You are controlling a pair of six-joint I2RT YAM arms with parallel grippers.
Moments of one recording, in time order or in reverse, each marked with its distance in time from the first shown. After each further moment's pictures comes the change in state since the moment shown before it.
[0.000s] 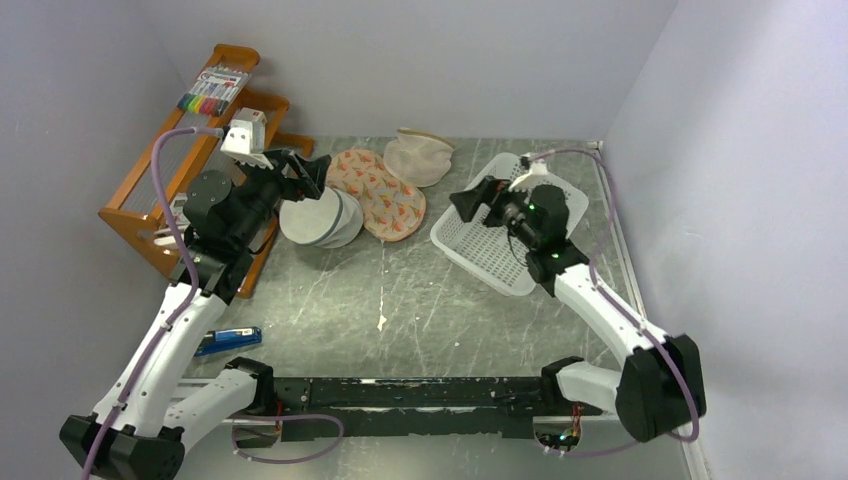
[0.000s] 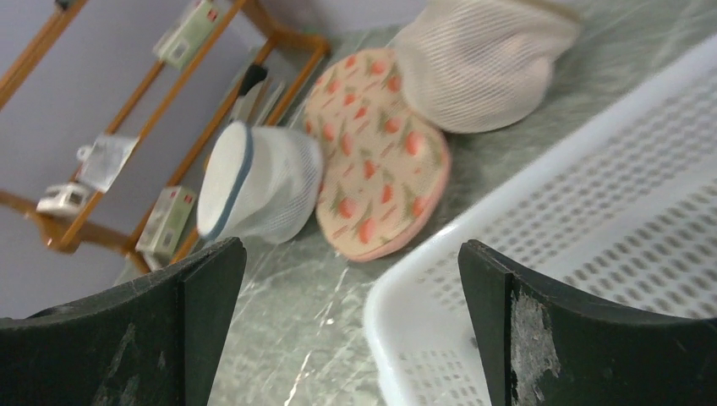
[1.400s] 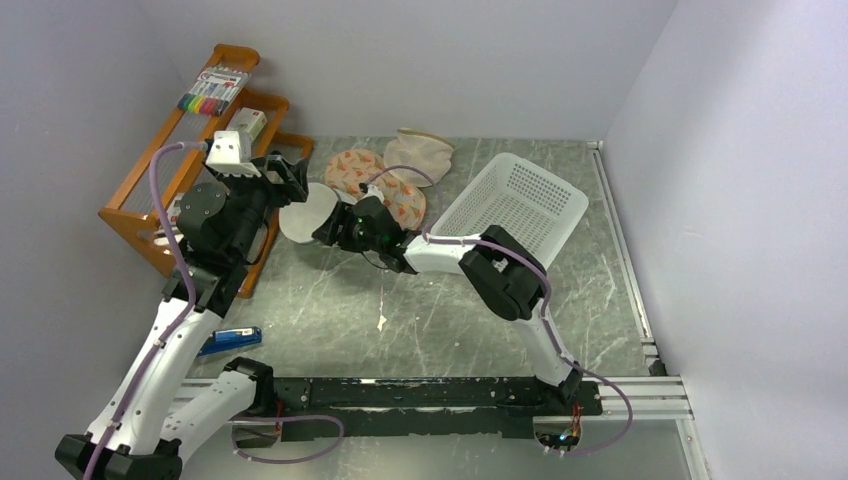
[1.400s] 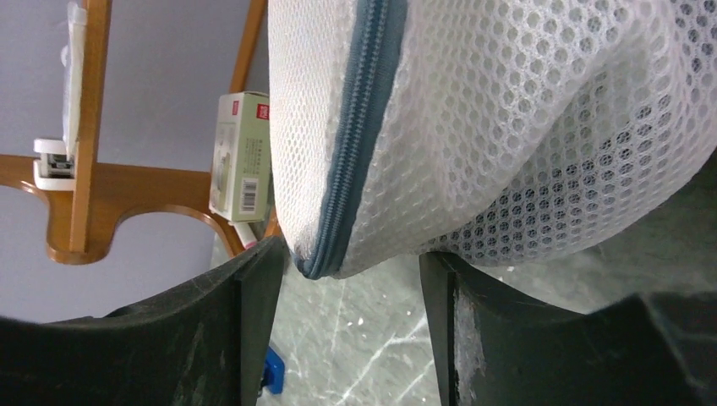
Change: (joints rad) left arm 0.000 -0.082 -0.037 -0.073 -0.223 0.074; right arm 0.585 1.049 0.696 0.104 0.180 0.452
